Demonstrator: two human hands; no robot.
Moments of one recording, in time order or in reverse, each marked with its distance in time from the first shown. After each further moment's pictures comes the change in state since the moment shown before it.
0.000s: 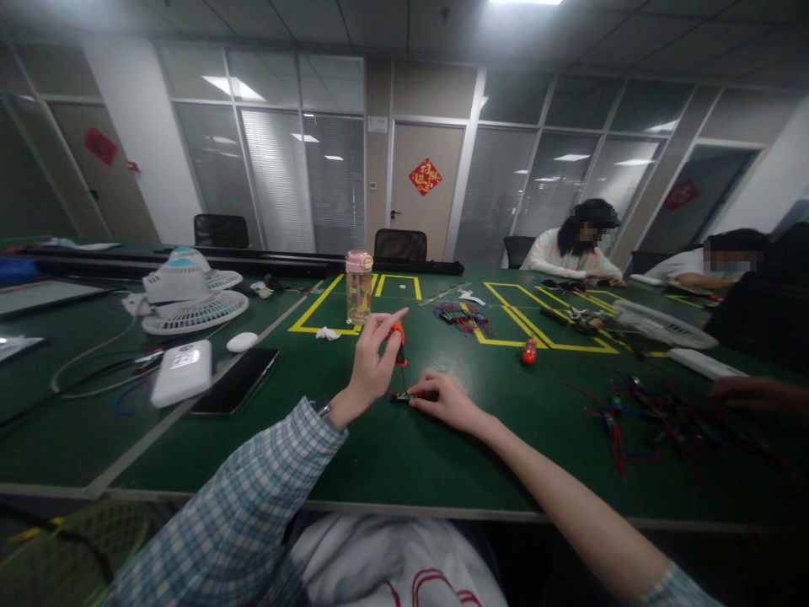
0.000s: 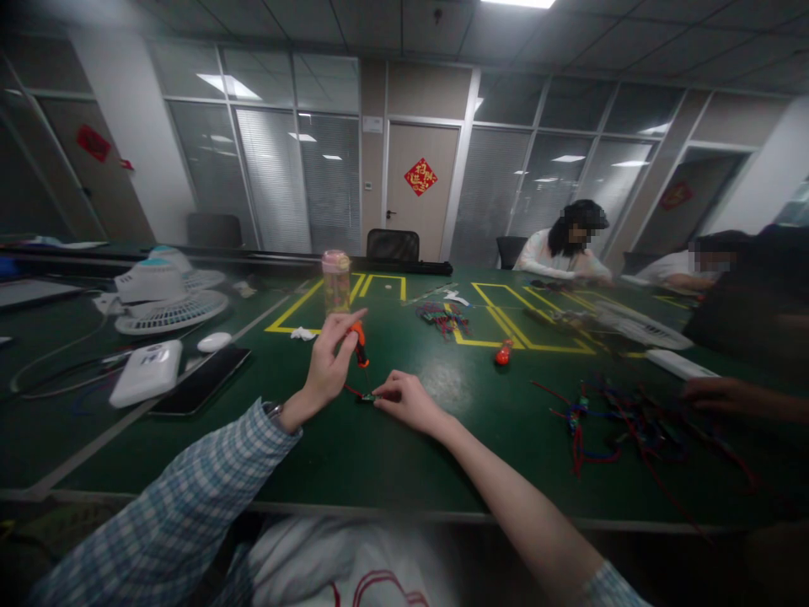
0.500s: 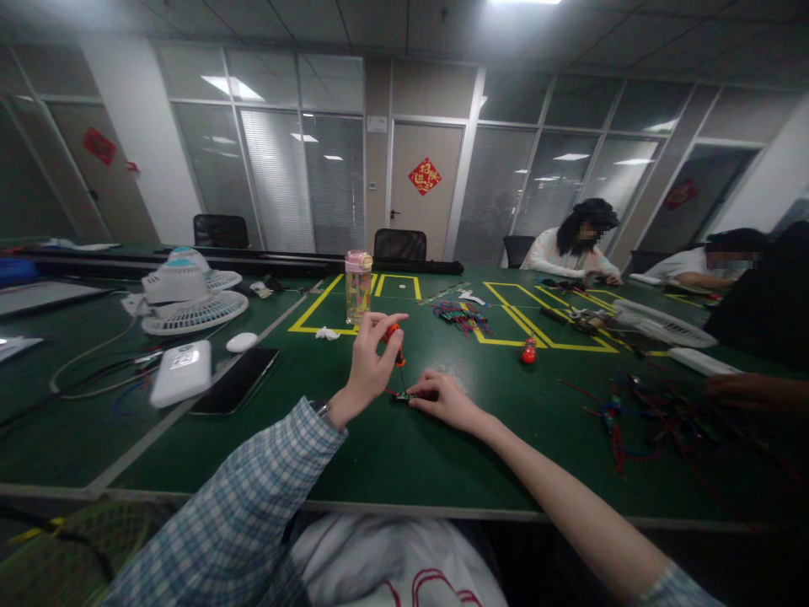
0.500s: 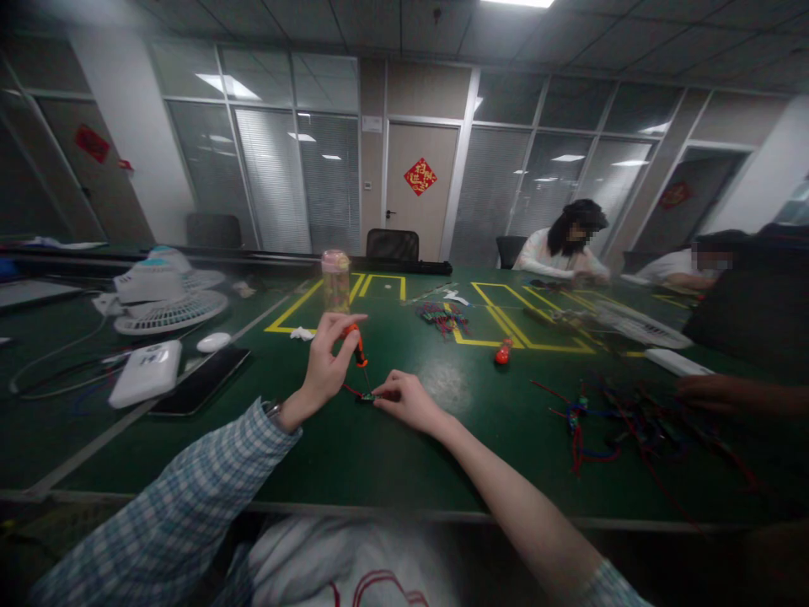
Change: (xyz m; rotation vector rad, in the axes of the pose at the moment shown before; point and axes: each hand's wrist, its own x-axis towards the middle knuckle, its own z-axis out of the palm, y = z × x) left_hand 0.000 -0.002 0.000 0.039 0.031 -0.025; right_hand 0.001 0.000 0.000 -0.008 -0.009 0.006
